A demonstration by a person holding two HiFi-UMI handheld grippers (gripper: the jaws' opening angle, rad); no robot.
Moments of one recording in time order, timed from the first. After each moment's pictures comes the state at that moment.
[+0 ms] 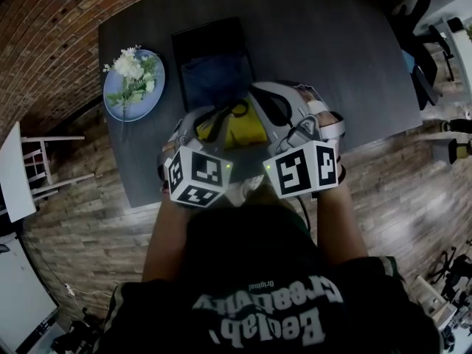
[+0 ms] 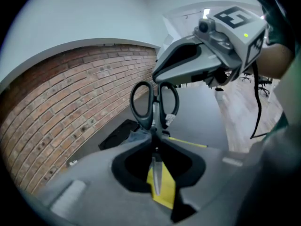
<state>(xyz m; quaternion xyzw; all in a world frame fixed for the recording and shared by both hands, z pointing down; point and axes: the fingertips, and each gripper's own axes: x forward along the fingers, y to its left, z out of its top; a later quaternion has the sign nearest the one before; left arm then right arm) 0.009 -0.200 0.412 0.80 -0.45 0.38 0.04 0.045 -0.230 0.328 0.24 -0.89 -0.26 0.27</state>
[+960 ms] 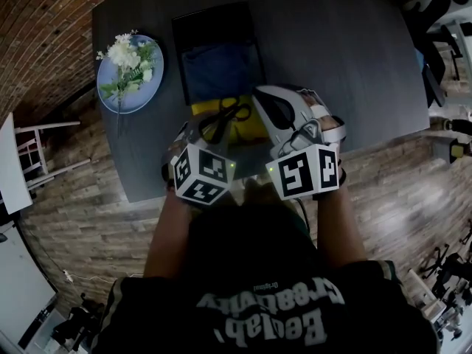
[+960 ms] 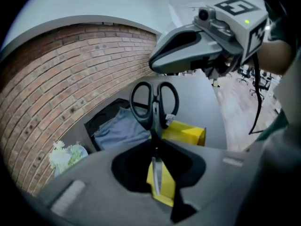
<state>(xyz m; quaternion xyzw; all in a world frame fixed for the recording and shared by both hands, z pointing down) -0.005 -0.193 0.482 0.80 -0.42 0.42 0.11 0.028 -0.237 0.381 0.21 -0.91 -0.21 0.29</state>
